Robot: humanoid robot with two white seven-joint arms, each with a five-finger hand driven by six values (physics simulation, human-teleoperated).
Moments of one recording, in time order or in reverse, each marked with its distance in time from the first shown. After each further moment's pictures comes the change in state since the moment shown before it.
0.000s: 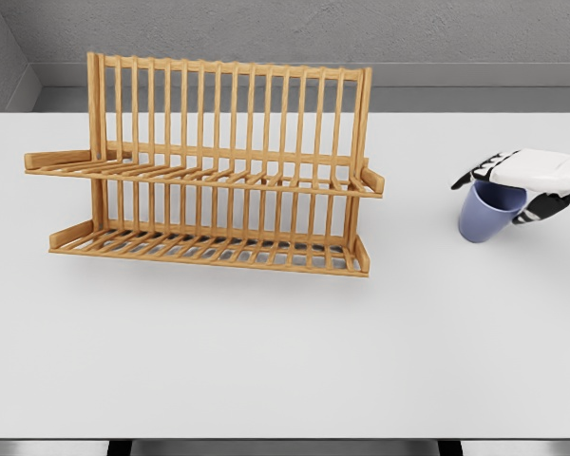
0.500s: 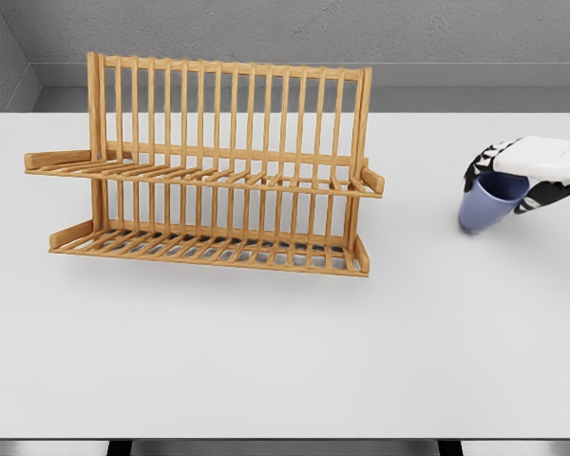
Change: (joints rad) left arm 0.000 0.000 0.000 0.000 0.000 0.000 0.000; right arm -0.035 -0.003 -0.008 -0.008 0.000 -0.001 0.000
